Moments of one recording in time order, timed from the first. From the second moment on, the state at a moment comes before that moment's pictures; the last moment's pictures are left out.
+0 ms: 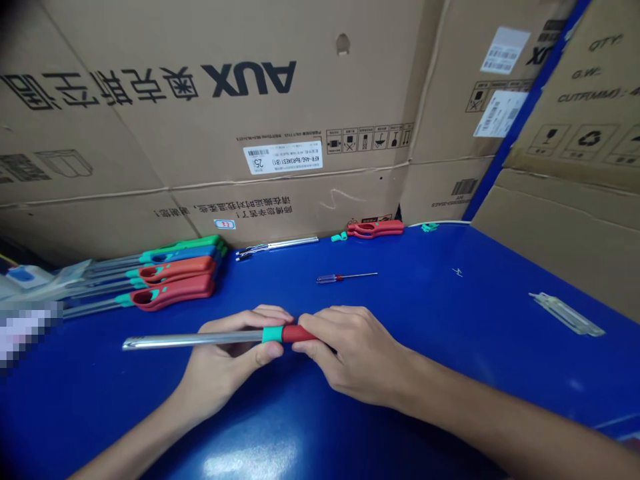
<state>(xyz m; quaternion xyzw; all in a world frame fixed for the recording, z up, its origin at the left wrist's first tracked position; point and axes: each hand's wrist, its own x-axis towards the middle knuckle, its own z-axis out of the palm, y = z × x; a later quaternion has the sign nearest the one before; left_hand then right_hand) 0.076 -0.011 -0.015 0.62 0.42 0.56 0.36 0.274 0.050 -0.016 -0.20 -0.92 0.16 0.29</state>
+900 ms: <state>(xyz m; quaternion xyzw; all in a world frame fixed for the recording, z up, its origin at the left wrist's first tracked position) 0.085 -0.014 -0.008 0.59 0.44 0.54 0.40 0.265 0.024 -0.002 -0.30 -0.81 0.44 0.25</state>
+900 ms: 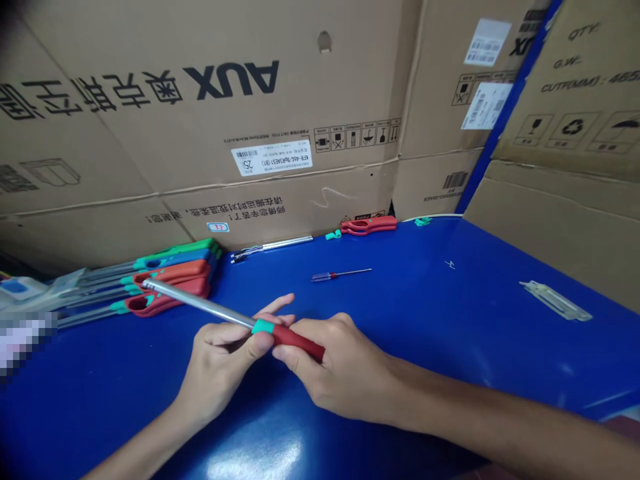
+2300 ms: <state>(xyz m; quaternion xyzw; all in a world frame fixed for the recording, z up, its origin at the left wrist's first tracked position) 0.056 0.007 -0.001 0.32 0.40 0.70 0.50 0.266 0.060 -0.022 -0.16 -0.49 0.85 0.05</state>
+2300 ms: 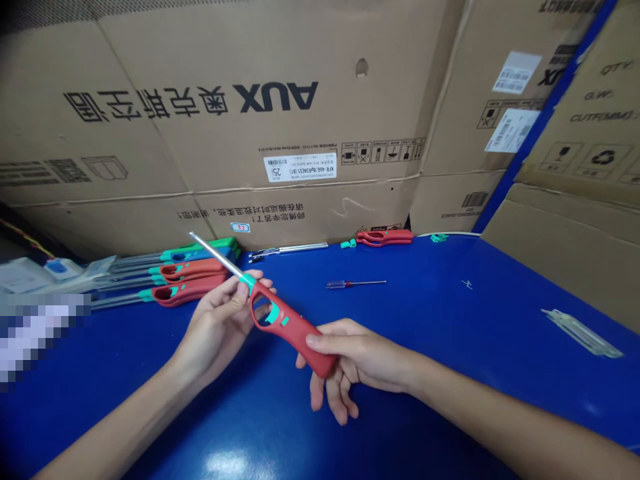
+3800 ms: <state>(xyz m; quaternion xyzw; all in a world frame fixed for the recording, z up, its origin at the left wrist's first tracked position) 0.051 0.009 -0.007 0.47 0.59 0.55 0.35 0.274 0.084 -0.026 -0.35 -0.82 0.30 0.35</state>
